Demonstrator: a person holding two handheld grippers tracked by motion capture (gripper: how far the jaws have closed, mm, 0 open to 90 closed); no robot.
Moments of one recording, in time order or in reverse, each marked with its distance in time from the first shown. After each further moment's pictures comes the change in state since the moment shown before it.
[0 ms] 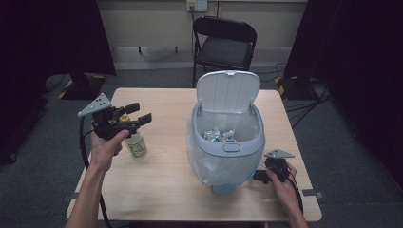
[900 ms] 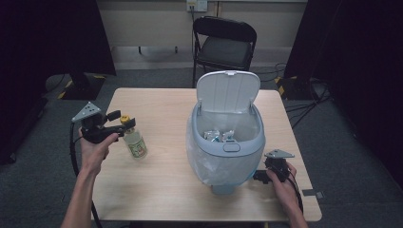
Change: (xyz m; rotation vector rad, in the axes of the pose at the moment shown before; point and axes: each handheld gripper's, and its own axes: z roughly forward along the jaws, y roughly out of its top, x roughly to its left) left arm 0.043 -0.046 -0.010 0.108 0.162 -0.039; right arm 0.000 0.000 0.000 -0.001 0.000 -0.001
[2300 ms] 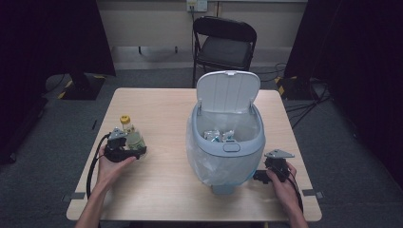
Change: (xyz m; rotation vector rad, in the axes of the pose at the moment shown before) left arm 0.010 -0.095 0.055 0.314 0.101 0.007; right arm 0.000 0.000 0.000 0.000 0.000 0.001
